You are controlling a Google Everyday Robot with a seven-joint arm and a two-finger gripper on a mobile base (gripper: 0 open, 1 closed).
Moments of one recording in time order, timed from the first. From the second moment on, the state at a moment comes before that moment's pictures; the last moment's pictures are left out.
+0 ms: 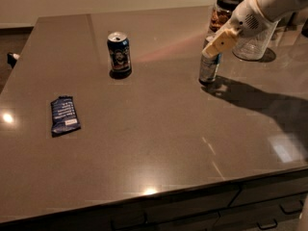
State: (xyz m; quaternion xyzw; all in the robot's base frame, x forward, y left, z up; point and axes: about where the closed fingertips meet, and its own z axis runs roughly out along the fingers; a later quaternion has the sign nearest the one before) arm 0.651 -0.187 0.947 -0.47 0.81 0.14 0.31
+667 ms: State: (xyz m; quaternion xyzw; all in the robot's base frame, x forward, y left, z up) arm 0.619 -0.170 0.959 -0.53 0.83 0.03 0.17
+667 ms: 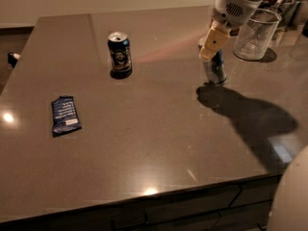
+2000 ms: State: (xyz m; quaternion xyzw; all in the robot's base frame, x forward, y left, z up) arm 0.626 -0.135 0.902 -0.63 0.77 -0.08 0.01
